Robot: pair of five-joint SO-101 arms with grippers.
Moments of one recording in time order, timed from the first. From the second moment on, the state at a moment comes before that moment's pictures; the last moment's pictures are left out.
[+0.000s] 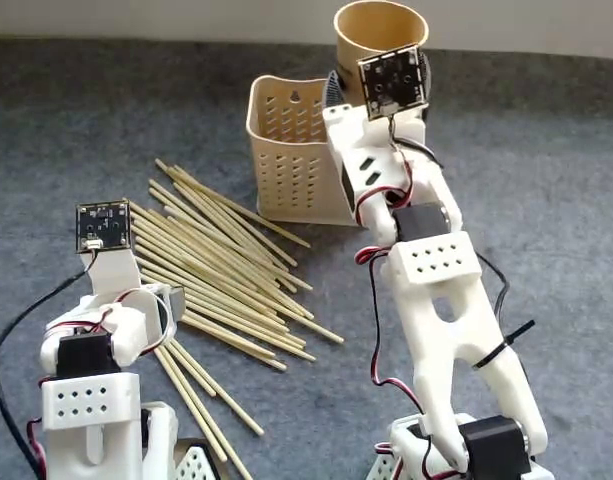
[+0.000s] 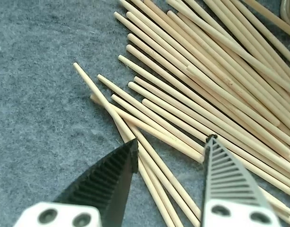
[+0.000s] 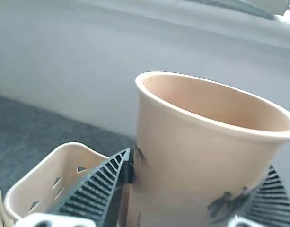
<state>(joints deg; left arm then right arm) -14.4 -68.2 66.8 68.4 5.5 -19.1 -20.6 25.5 10.2 11.1</state>
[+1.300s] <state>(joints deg) -14.4 -68.2 67.8 68.2 5.5 -22.0 -30.2 19.7 38.5 10.5</state>
